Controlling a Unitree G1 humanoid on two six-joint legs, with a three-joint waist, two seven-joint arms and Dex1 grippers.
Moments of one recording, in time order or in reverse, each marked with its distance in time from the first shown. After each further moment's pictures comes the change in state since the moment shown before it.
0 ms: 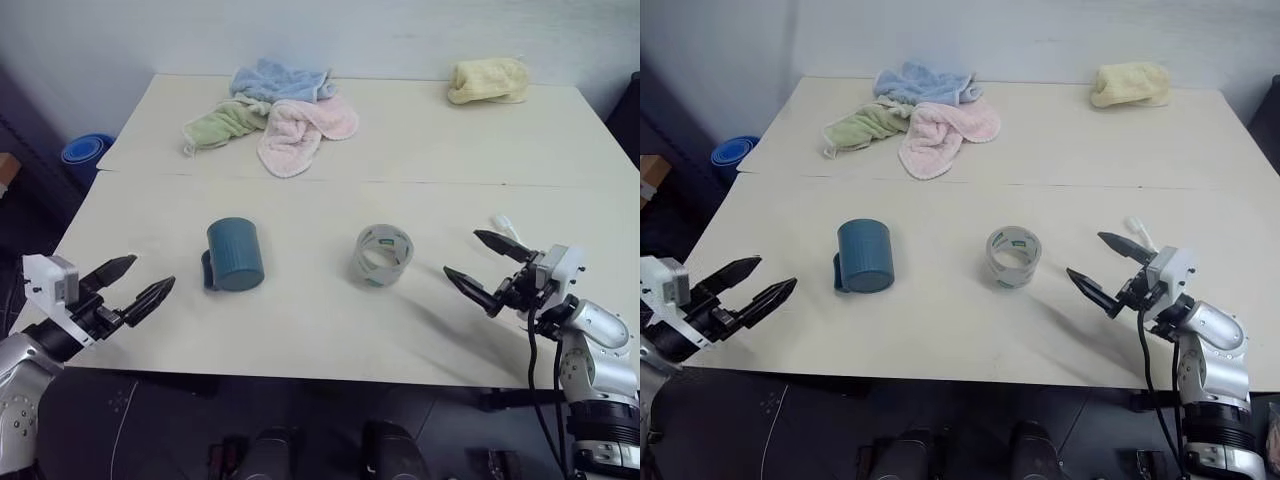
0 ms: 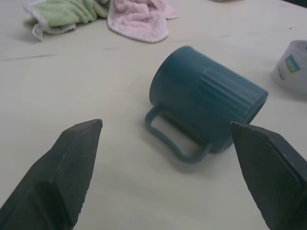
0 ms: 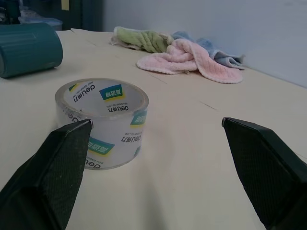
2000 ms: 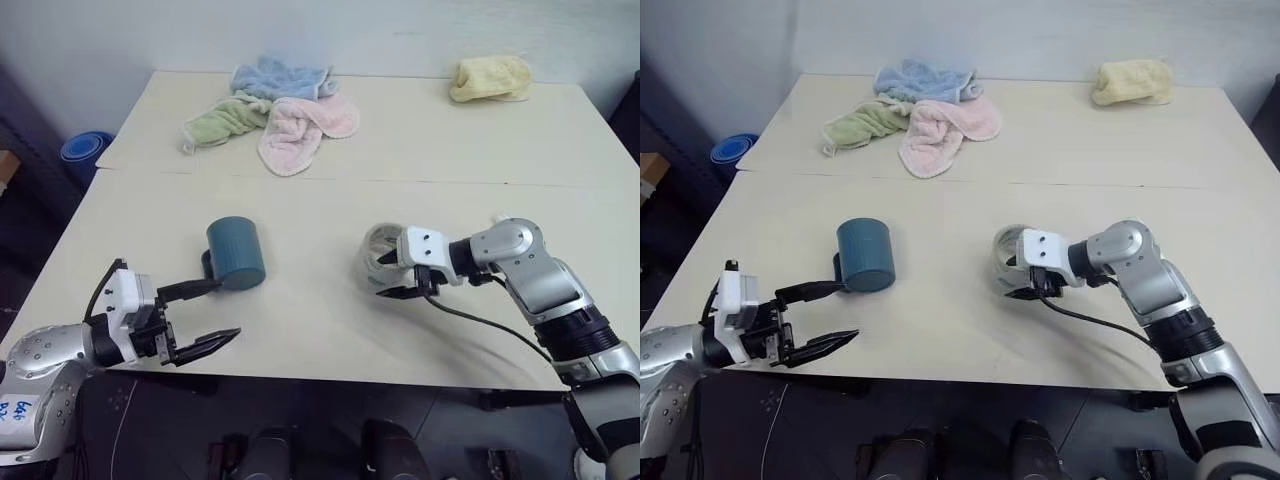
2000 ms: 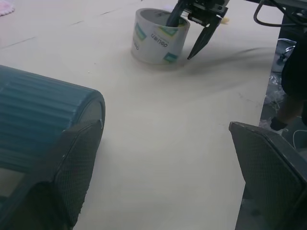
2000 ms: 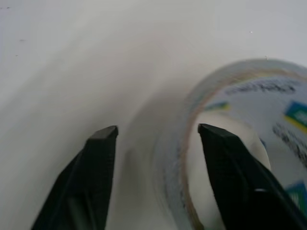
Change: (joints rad) left arm -0.056 0.038 -0.220 -0.108 0.065 -0.093 -0.339; right arm -0.482 -0.154 0.599 -0.103 -0.437 0.404 0.174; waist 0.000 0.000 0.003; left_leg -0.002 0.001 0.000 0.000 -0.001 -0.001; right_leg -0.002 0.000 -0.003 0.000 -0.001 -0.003
